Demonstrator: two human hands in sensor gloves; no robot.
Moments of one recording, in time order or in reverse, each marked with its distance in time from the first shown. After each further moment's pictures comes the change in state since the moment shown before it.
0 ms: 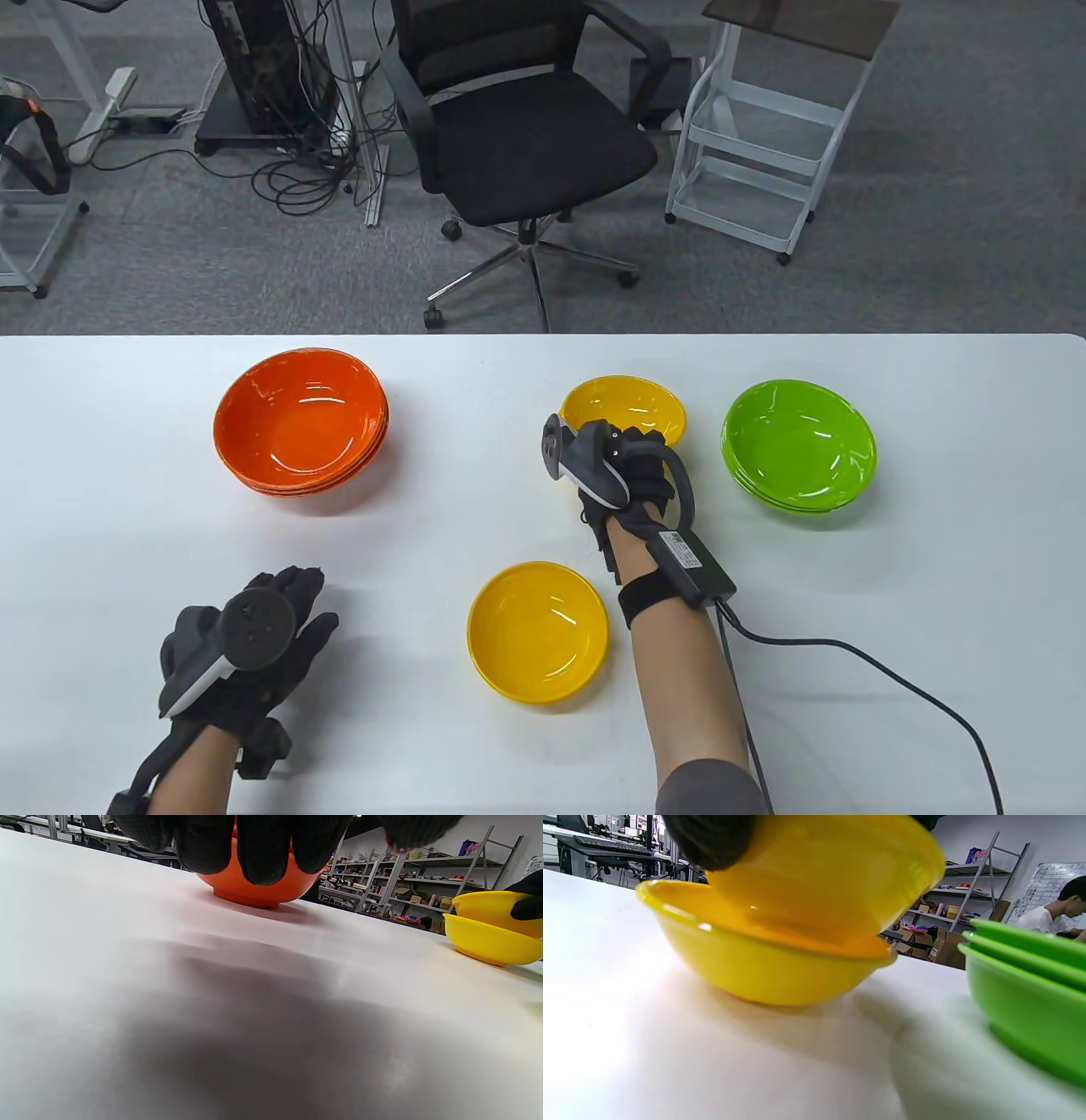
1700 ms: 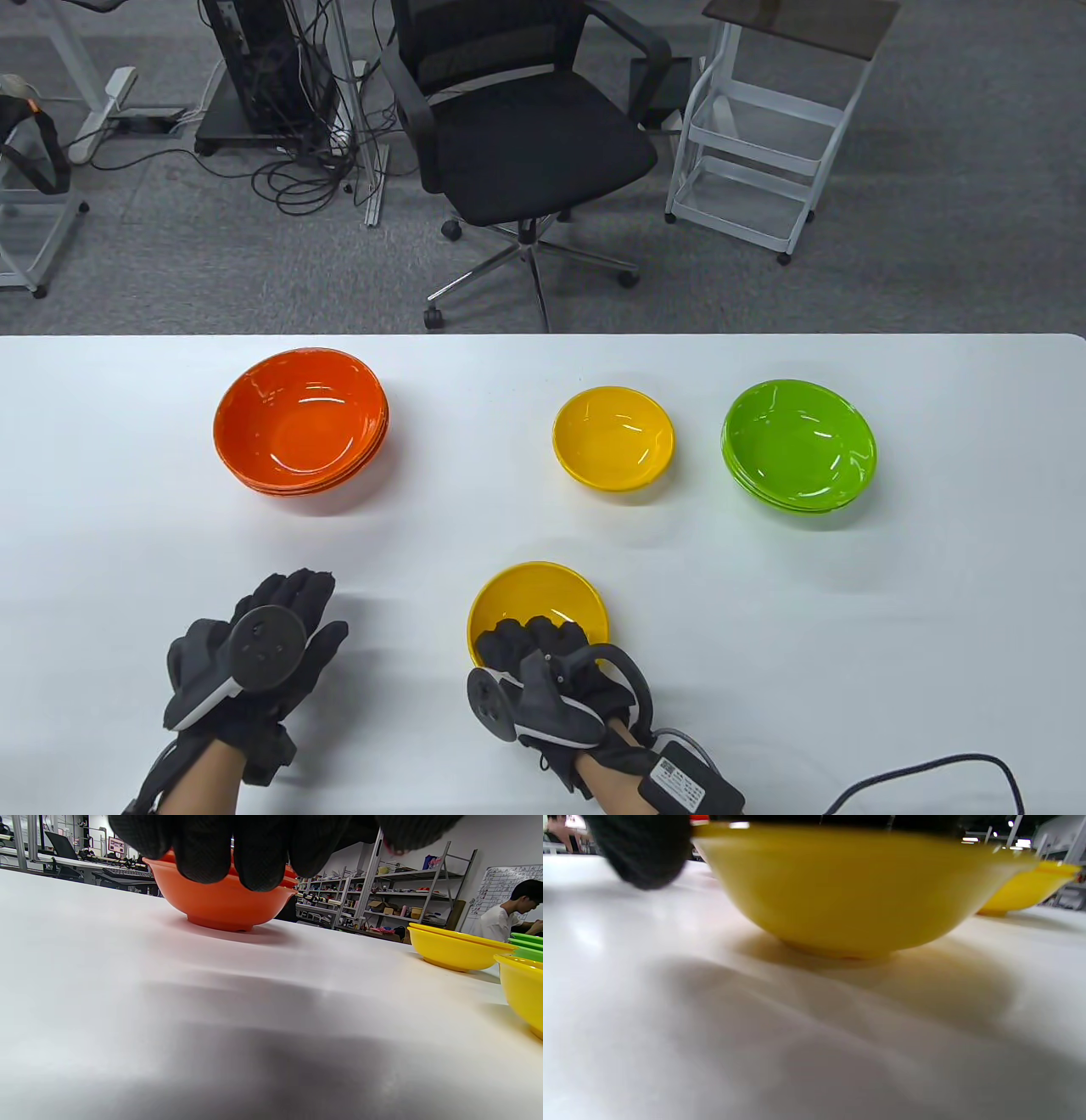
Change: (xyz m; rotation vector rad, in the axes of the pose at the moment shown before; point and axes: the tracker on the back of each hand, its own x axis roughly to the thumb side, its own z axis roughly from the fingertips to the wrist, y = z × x) left_hand 0.016 0.007 0.012 0.067 -0.078 -0.043; right_hand 0.048 0.029 0.222 0.032 -0.544 -0.142
